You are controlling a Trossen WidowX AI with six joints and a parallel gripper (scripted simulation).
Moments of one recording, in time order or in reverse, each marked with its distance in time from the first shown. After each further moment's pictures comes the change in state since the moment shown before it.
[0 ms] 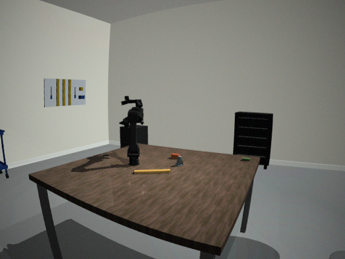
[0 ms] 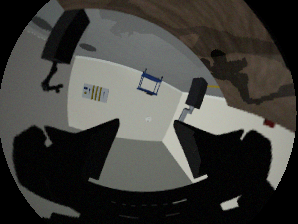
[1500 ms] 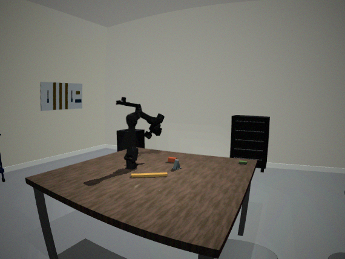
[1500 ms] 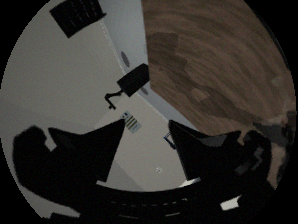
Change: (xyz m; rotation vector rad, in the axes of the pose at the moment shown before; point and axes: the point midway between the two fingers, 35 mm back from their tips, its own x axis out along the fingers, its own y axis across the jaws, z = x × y) arm -0.242 0.047 0.097 -0.333 -0.646 0.537
